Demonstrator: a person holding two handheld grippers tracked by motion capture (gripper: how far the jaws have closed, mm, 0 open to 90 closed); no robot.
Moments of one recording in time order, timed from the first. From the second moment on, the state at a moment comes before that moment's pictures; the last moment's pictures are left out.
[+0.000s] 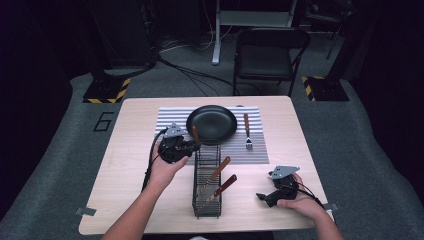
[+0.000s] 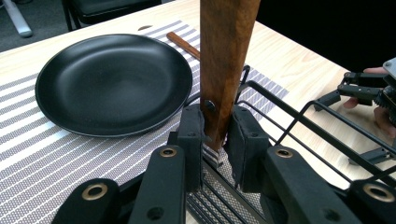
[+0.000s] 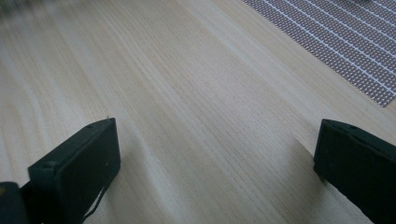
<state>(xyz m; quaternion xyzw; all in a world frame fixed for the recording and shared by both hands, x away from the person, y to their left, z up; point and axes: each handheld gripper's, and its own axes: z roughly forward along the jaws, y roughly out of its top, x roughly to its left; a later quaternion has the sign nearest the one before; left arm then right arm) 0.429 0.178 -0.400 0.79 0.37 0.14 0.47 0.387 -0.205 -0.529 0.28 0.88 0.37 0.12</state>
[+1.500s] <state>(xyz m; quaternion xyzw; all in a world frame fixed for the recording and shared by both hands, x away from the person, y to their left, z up) 0.419 0.179 -0.317 0.80 0.33 0.16 0.47 0.387 -0.205 -0.529 0.28 0.88 0.37 0.12</state>
